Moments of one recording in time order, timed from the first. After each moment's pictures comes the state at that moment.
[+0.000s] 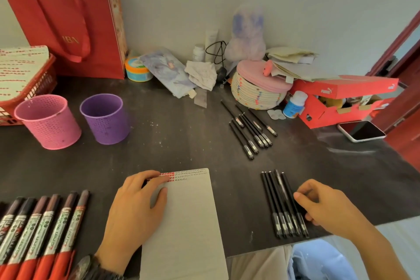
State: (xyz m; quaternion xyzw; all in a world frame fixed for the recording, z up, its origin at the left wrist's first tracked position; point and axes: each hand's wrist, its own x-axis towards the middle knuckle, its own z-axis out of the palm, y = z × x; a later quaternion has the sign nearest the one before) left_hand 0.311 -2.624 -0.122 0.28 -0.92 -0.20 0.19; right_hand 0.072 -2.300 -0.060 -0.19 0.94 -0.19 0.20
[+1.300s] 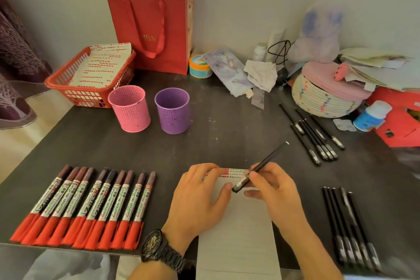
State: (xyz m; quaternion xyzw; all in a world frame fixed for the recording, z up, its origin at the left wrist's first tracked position) left_hand 0.312 -2.616 -0.112 0.24 -0.91 -0.22 0.25; right_hand 0.180 -2.488 -0.075 -0.22 0.69 -0.64 0.27
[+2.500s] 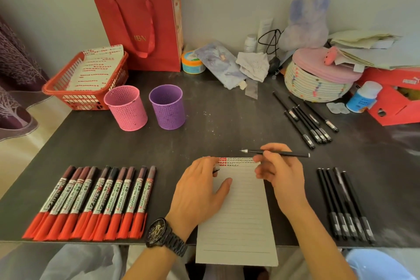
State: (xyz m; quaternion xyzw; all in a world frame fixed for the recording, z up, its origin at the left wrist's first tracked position) left_hand 0.312 -2.612 -0.116 0.26 -0.92 -0.19 0.20; right_hand 0.161 -2.481 -0.085 -0.18 0.62 -0.72 0.24
